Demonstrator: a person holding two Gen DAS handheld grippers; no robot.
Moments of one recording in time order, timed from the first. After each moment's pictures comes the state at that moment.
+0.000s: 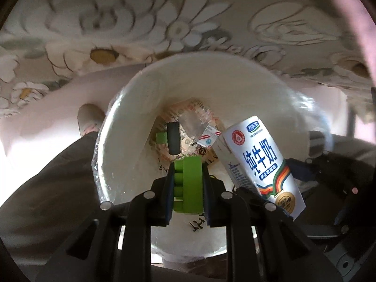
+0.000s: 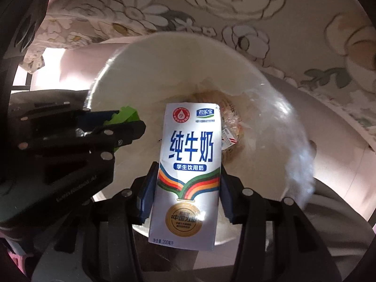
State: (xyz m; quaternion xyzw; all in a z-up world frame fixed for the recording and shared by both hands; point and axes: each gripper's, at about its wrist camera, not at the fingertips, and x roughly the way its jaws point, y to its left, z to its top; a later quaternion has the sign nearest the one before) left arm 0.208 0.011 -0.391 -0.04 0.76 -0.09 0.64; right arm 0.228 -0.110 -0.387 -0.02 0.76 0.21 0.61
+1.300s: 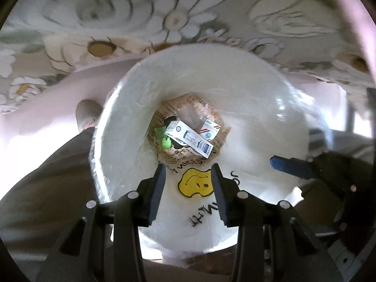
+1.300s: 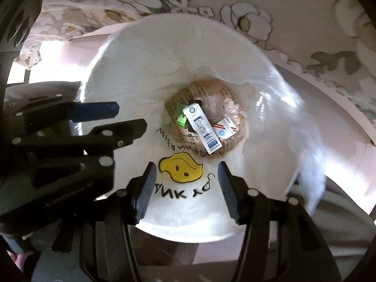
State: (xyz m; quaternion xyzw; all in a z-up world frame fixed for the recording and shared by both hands) left arm 0.203 0.008 -0.381 -0.04 0.76 -0.10 0.64; right arm 0.217 -0.113 -0.373 -0.03 0.77 0.21 0.60
